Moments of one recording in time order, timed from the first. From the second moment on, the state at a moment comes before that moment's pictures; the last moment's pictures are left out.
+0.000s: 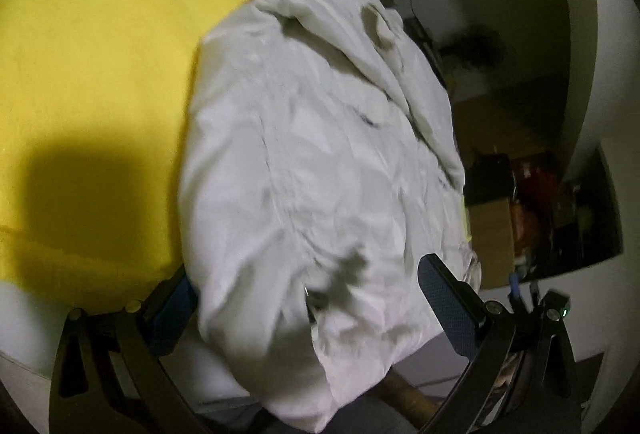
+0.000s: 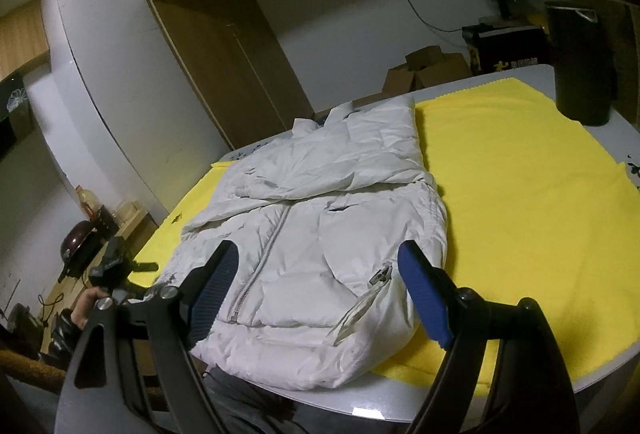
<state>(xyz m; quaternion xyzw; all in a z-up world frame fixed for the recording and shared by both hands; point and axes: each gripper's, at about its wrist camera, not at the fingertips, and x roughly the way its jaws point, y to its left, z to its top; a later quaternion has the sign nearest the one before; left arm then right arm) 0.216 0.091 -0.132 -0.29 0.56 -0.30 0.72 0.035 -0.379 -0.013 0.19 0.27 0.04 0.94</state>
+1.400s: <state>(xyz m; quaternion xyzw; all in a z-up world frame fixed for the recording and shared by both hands) 0.175 0.086 -0.125 -0.34 0.54 -0.34 0.69 0.073 -0.405 -0.101 0.35 0.39 0.01 0.85</state>
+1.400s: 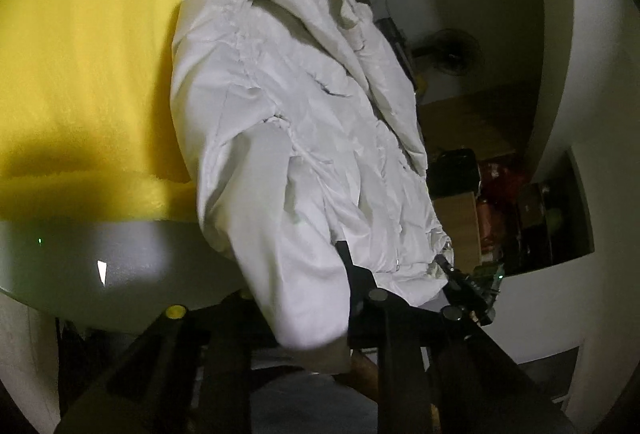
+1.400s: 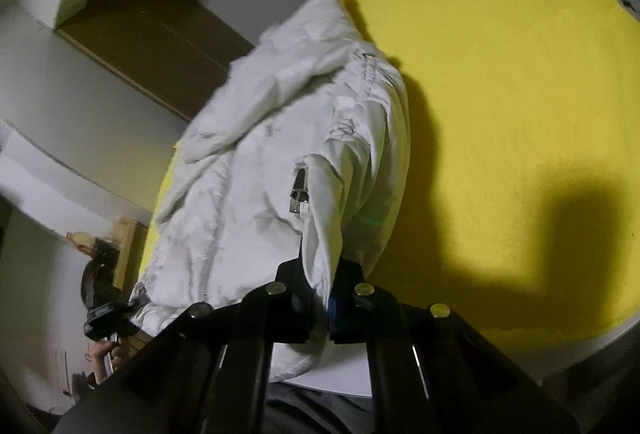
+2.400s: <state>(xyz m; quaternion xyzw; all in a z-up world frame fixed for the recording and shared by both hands) 0.183 0.117 -0.141 -0.41 0.53 -0.33 0.66 0.036 -0.399 -0.103 0.37 0.41 0.02 0.83</state>
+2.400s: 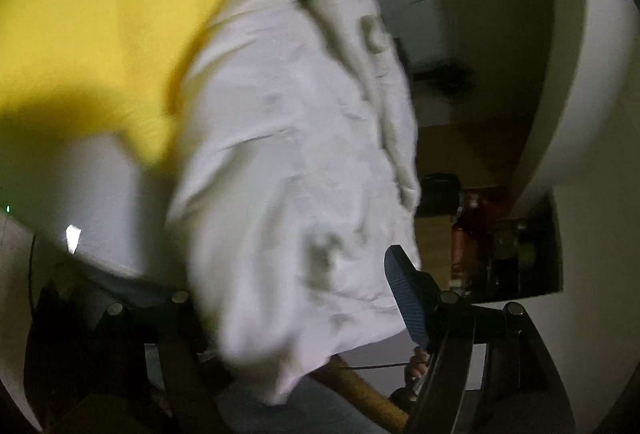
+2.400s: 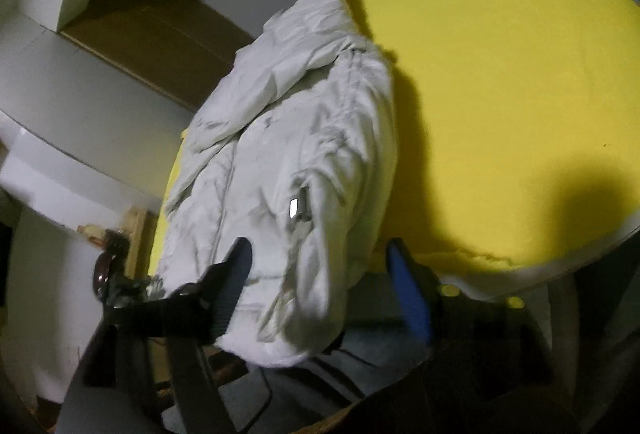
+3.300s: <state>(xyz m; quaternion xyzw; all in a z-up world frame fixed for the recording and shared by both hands) 0.179 0.114 -0.060 -0.31 0.47 -0.35 0.75 0.036 -0.407 -0.055 0.37 0.35 0.10 0.86</state>
